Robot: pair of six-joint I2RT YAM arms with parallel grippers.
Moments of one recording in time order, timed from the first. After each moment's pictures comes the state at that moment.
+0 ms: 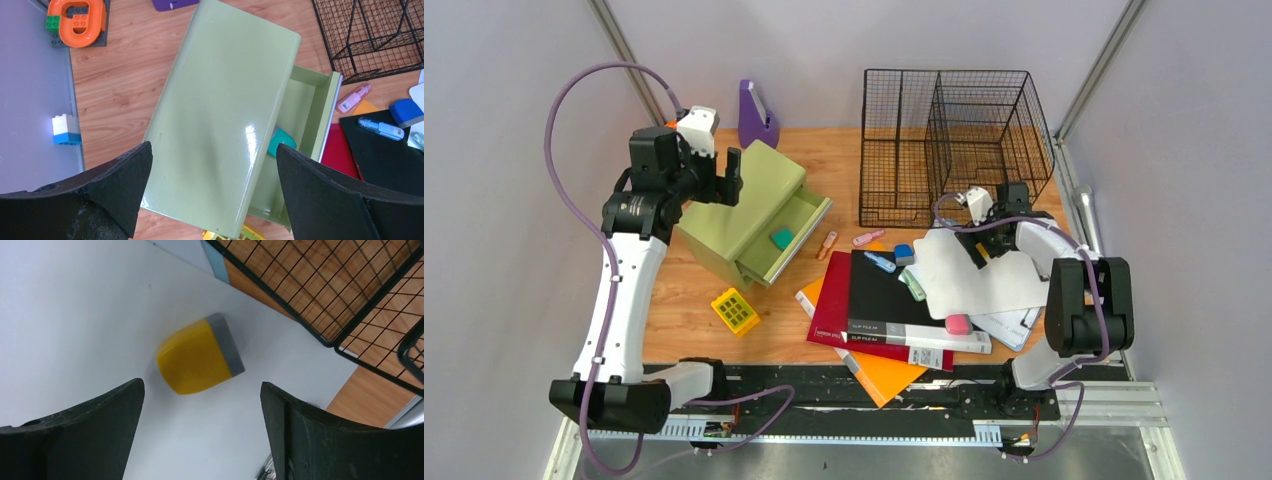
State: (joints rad) left arm -0.06 1.18 1.44 -0.78 0.12 0.12; right arm 0.02 1.58 0.95 -0.46 -0.10 -0.60
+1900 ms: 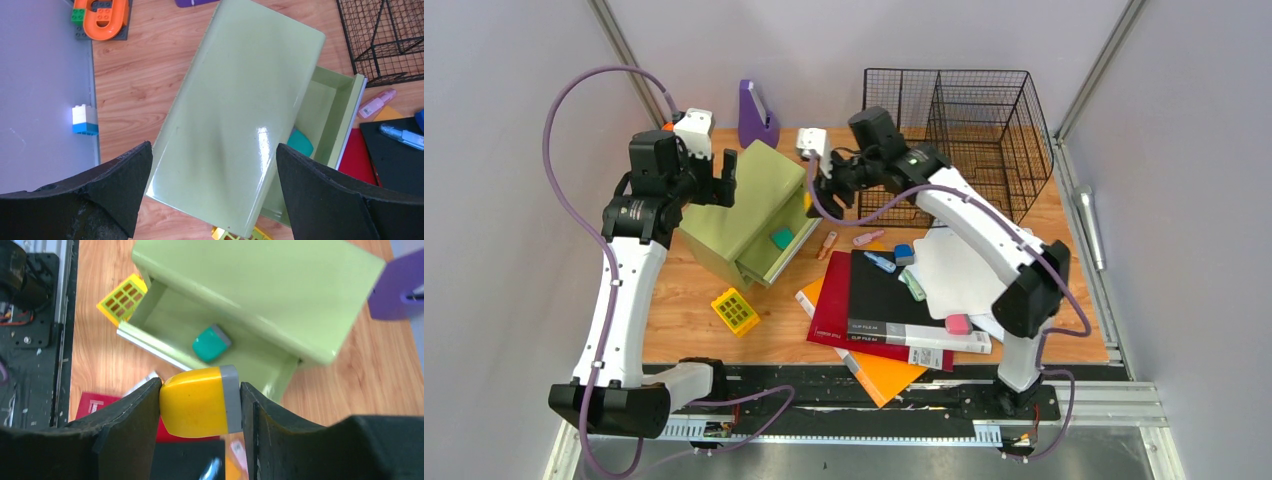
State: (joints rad) left arm -0.06 1.16 1.41 -0.76 0.05 0.12; right arm 0.71 1.80 1.88 -0.69 -0.63 -0.51
